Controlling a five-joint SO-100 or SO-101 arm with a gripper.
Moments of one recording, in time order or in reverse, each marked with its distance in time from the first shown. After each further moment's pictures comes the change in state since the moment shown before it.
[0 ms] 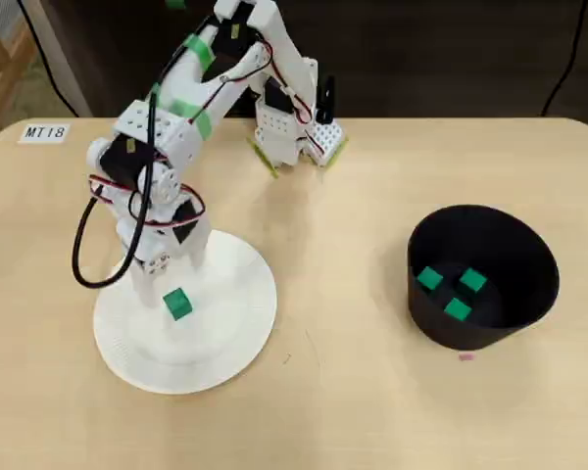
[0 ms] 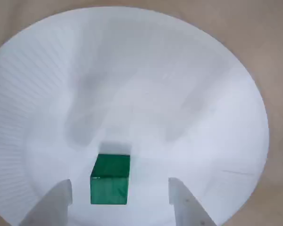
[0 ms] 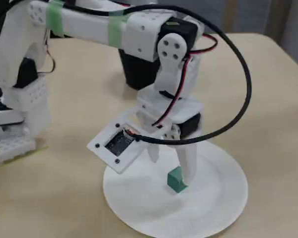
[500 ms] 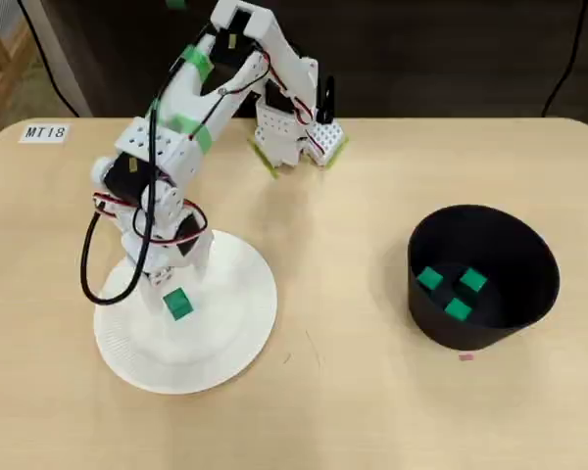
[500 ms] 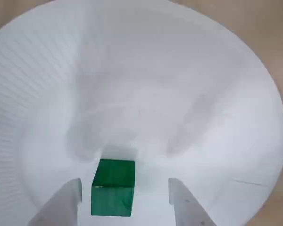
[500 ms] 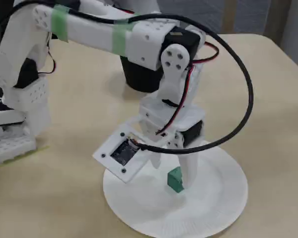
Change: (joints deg) arm -0.5 -2.6 0.0 -3.0 -1.7
